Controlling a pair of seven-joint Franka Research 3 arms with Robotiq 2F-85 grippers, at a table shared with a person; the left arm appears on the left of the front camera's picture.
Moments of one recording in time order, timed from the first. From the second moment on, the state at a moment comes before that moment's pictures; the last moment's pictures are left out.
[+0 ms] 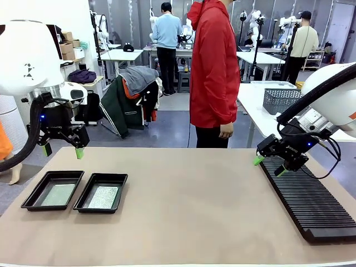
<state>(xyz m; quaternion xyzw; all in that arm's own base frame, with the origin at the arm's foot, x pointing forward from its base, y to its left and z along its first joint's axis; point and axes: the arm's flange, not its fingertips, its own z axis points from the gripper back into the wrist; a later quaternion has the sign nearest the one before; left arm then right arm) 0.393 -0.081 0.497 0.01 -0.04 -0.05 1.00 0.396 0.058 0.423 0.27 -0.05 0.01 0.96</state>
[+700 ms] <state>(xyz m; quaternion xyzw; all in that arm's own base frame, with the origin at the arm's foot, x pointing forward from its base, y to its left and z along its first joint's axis) 0.393 -0.081 0.497 0.01 -0.04 -0.05 1.00 0.396 0.058 0.423 0.27 -0.05 0.01 0.96</state>
